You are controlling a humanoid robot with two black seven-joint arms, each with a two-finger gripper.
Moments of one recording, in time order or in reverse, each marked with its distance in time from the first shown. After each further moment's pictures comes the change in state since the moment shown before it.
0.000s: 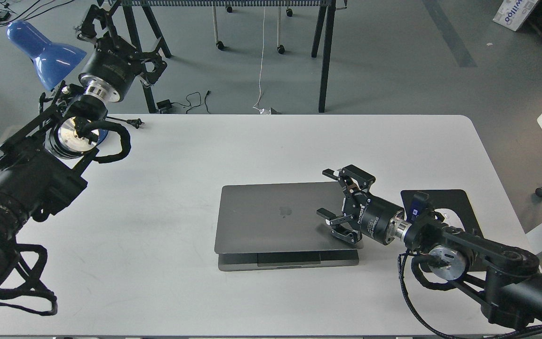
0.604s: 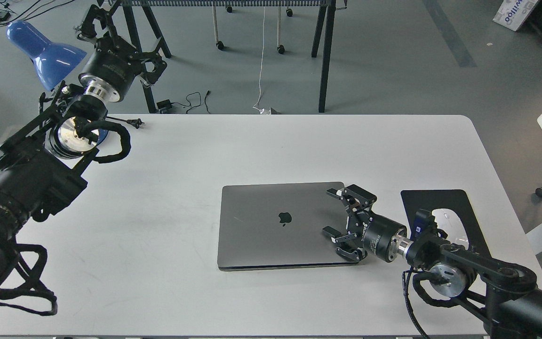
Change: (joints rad) left arm 0.000 0.000 0.000 -0.001 0.000 0.000 0.000; right arm -0.049 0.016 0.002 -0.043 -0.046 -0.019 0.001
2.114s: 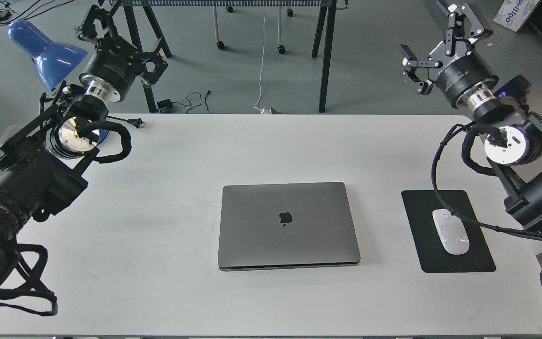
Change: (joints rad) left arm 0.000 -0.002 0.000 -0.001 0.000 0.000 -0.002; right arm 0.288 -0.009 0.628 -0.211 0.119 0.005 -0.065
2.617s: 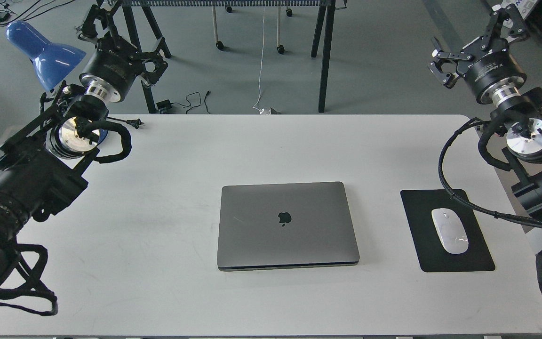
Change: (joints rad) left arm 0.000 0.000 0.000 0.000 0.000 0.000 0.003; right arm 0.051 0.040 0.030 -0.189 0.175 0.081 -0.030
